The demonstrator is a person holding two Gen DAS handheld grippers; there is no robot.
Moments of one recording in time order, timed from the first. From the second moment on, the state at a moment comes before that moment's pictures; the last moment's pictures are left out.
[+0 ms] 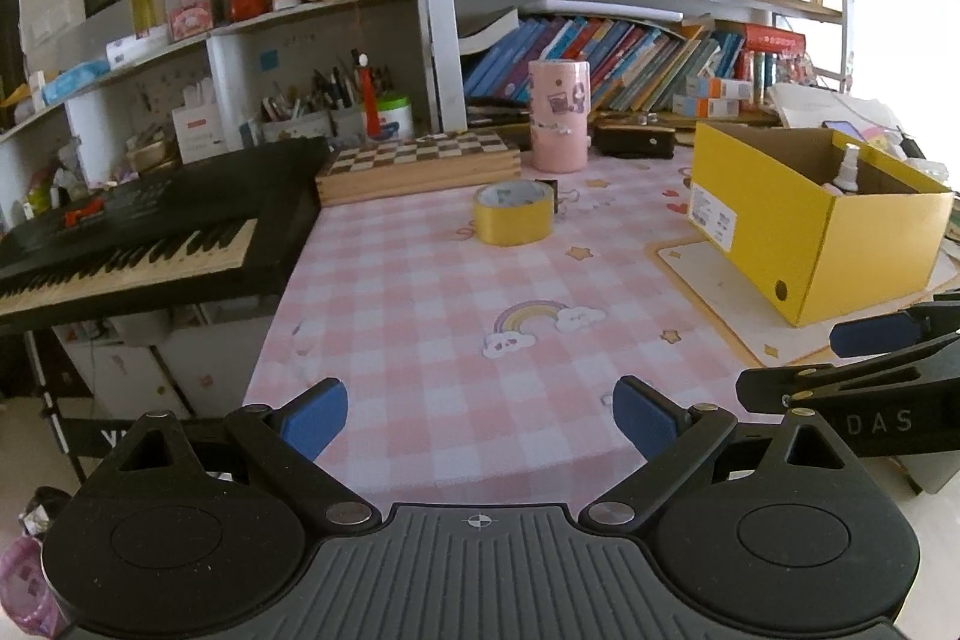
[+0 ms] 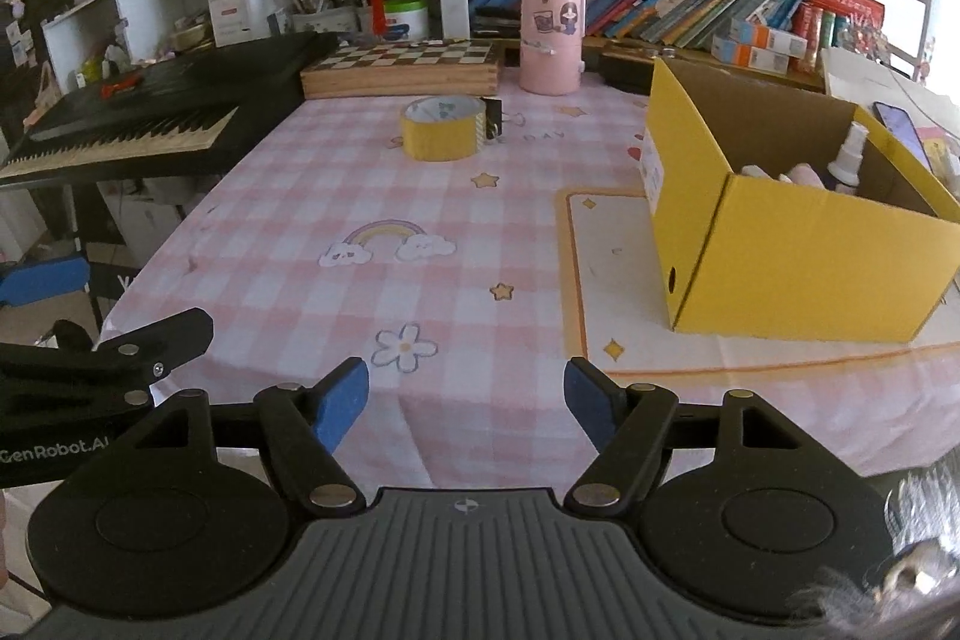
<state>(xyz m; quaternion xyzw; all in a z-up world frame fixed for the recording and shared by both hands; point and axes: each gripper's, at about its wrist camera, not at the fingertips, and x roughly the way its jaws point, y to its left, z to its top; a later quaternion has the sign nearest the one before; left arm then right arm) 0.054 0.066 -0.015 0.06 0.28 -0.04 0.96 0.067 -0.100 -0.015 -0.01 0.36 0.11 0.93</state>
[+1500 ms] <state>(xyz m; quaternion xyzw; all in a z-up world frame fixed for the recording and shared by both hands) 0.333 0.009 -0.057 0.02 0.34 0.00 0.94 0.370 -0.129 -0.009 0.01 0.36 0.13 0.92</state>
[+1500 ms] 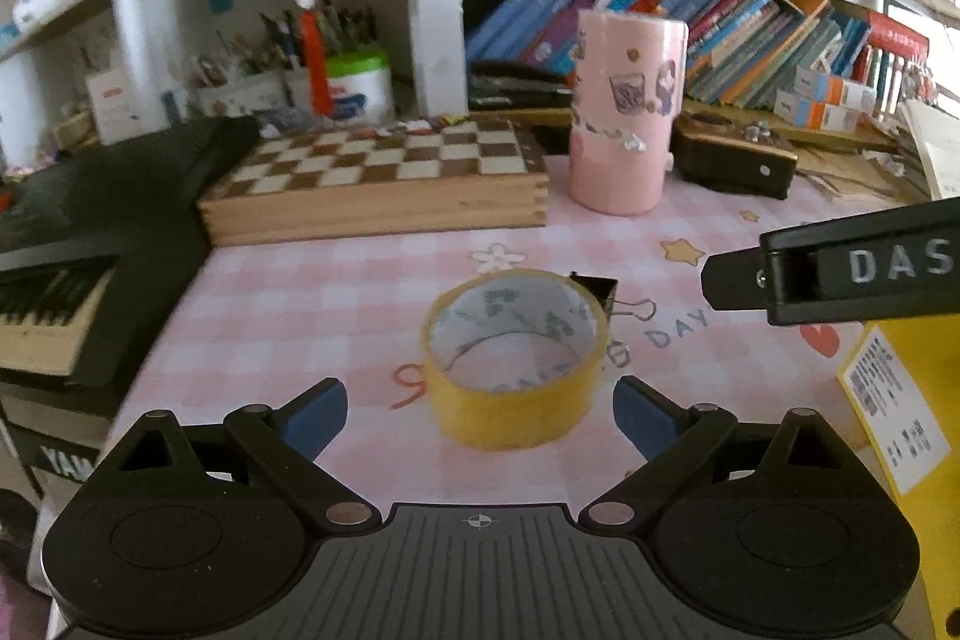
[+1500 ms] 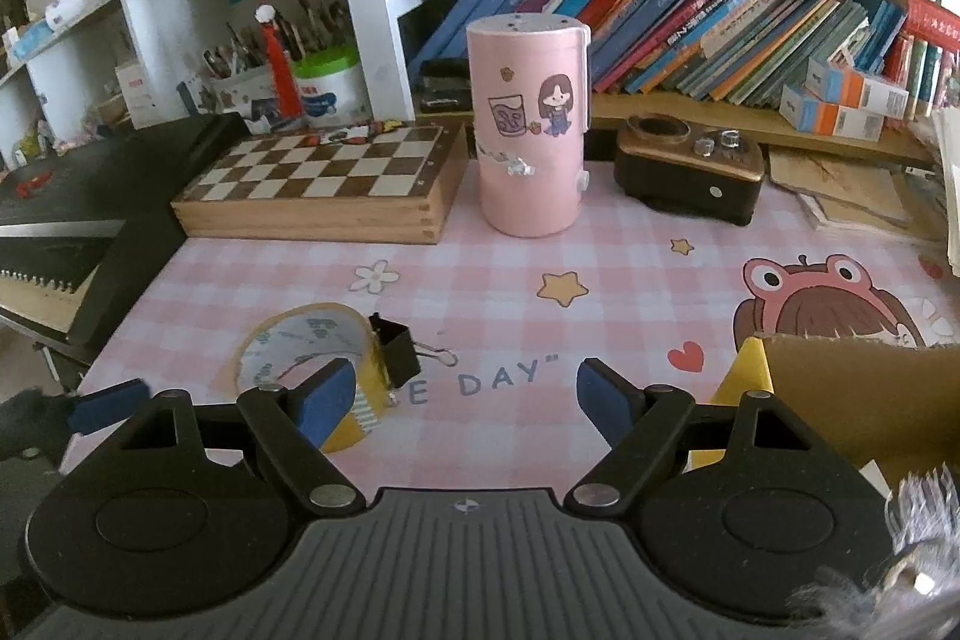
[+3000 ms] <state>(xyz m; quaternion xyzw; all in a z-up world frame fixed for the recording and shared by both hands) 0.320 0.049 -0.039 -0.05 0.34 0.05 0.94 0.443 -0.085 -0.067 -0.09 0.42 0.26 0.87</state>
